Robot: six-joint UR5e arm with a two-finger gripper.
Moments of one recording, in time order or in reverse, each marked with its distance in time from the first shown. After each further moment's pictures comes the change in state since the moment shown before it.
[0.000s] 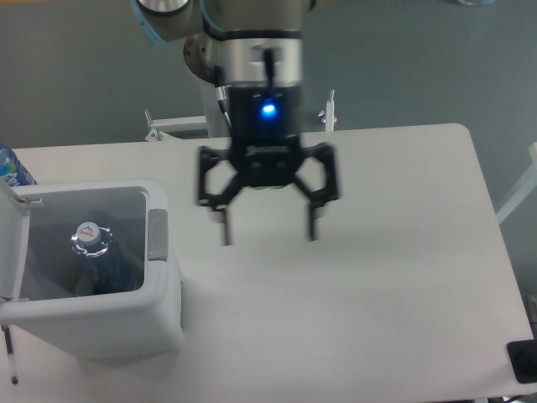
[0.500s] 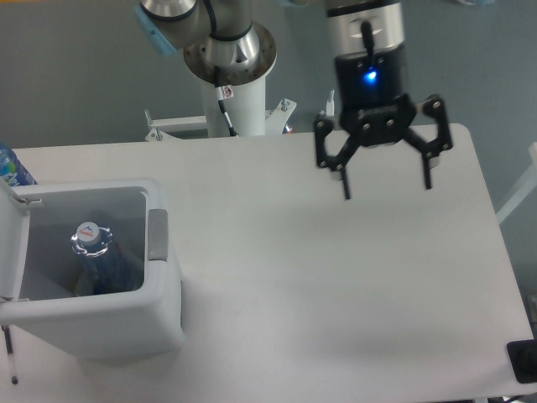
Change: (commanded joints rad) arm 0.192 0.116 -0.100 -0.156 0.029 0.511
